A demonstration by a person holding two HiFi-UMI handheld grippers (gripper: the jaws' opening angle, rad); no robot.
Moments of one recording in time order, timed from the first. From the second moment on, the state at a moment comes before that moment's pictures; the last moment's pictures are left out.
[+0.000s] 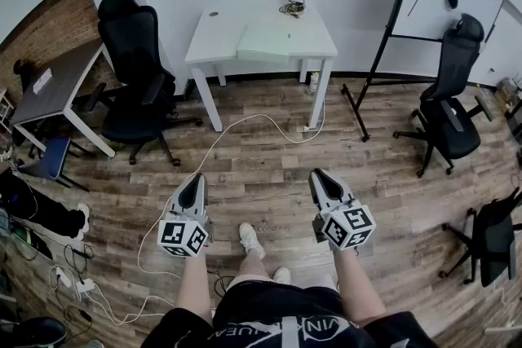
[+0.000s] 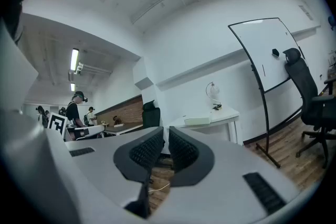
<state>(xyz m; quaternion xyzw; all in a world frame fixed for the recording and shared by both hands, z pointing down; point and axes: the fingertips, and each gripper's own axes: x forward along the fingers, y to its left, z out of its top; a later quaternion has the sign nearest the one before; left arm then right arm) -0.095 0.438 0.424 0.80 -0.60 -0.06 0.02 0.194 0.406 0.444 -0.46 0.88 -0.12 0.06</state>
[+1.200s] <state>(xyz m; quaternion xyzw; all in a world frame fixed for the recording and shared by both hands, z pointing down) -0.129 0.301 0.423 0.80 -0.60 -0.04 0.02 0.180 0.269 0.455 -0.48 0.87 -0.10 0.03</state>
